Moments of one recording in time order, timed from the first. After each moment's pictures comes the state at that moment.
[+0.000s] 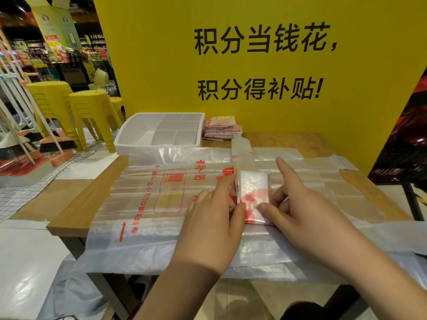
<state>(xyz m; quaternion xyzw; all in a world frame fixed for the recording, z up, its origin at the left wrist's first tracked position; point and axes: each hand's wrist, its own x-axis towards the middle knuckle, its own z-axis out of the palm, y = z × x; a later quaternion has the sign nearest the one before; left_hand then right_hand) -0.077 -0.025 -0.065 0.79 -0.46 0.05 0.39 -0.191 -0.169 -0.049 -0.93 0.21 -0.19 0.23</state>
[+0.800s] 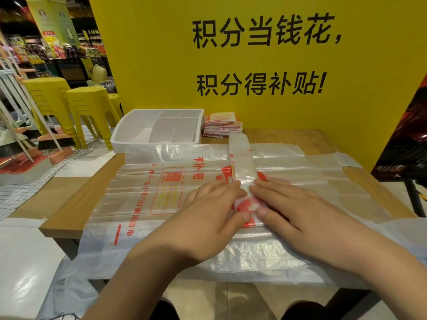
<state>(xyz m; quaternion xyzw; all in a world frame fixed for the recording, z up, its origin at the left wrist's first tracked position) -0.043 -0.022 -0.052 0.80 -0.57 -0.05 0.17 -0.190 -0.194 -0.055 -0.99 0.11 -0.07 0.11</state>
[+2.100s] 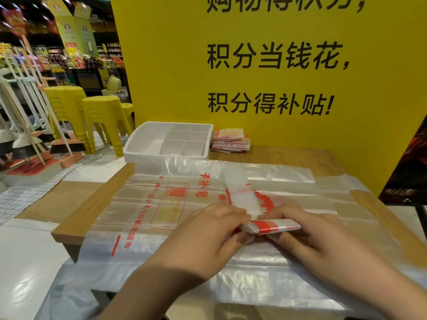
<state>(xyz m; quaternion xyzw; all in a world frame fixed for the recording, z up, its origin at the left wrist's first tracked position) -0.041 -0.011 -0.054 0.77 -0.59 0.00 0.21 -0.205 -0.184 -0.038 -0.95 0.06 -0.17 0.25</state>
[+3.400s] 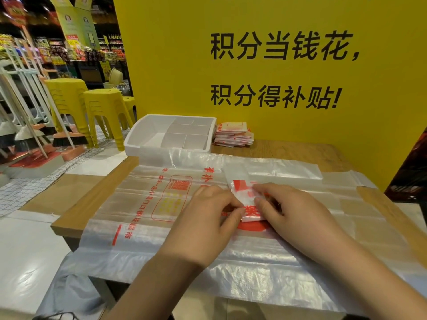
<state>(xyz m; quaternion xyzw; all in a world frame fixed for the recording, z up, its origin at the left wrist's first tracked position) -0.036 -0.024 -0.066 0.80 -0.49 0.05 0.35 -0.148 -0.190 -0.057 -0.95 0.18 -0.19 0.15</state>
